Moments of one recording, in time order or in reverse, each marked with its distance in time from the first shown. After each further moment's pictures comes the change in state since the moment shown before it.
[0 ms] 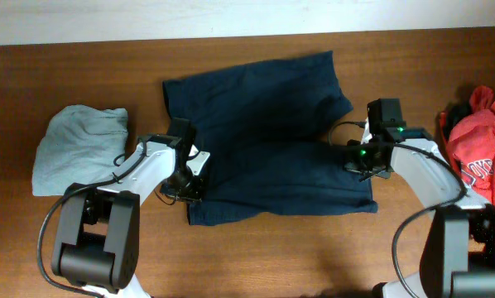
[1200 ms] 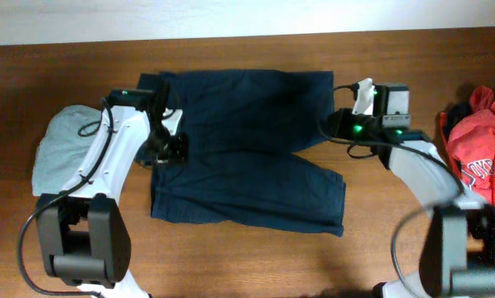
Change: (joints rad) left arm 0.113 0.007 0.431 -0.336 -0.035 -0.106; right arm 0.004 0.031 -0.018 0.555 -0.347 0.025
